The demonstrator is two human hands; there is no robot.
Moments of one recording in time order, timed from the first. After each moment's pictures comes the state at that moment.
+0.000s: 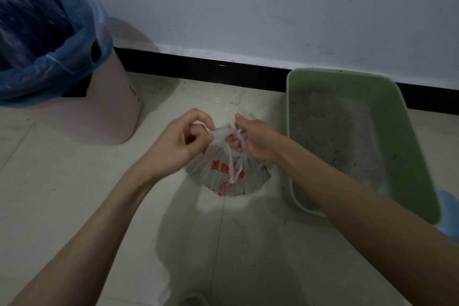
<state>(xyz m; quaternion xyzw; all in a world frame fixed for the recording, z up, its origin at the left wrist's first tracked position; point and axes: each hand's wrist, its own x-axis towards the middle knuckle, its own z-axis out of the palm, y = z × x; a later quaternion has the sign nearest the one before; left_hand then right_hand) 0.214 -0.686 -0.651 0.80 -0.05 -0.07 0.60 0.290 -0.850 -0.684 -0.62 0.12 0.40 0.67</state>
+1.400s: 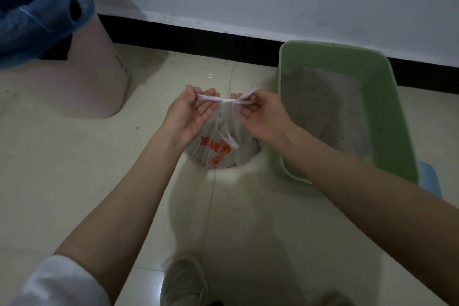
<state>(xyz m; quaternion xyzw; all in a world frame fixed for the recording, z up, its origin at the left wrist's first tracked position) 0.243 -0.721 -0.709 0.37 0.27 -0.05 0.89 0.270 -0.876 -0.690 -0.35 0.23 0.26 0.87</state>
